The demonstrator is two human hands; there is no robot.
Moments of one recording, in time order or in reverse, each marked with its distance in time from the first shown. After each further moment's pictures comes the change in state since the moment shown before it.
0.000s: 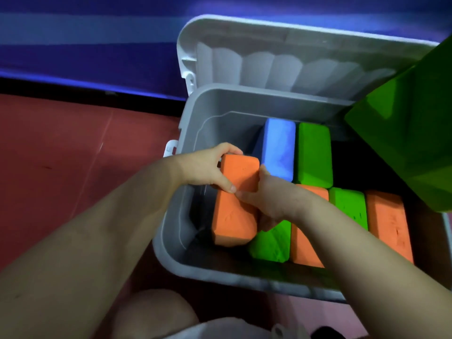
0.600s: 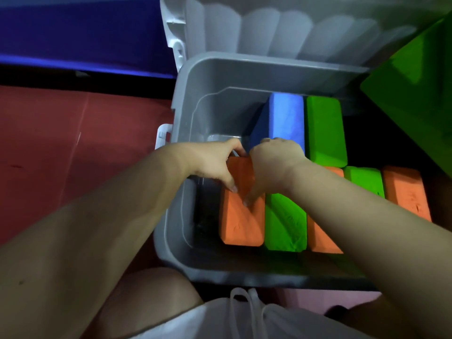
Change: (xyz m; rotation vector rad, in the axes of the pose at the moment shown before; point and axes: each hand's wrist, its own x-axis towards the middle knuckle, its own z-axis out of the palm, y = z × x) left_hand 0.031 -0.021 0.004 0.243 -0.143 0.012; right_hand 0.035 -0.017 0.007 -0.750 0.167 -0.032
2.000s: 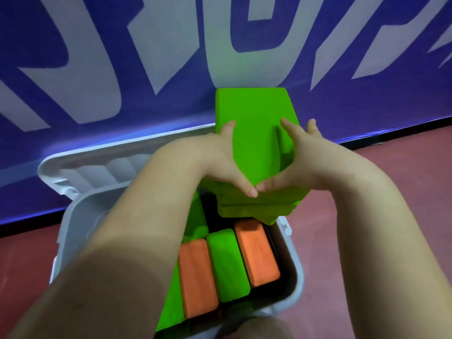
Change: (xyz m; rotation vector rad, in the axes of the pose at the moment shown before) left_hand -0.025 0.385 0.008 0.613 0.238 0.107; right_hand -0.229 0.283 -0.056 0.717 0.422 0.442
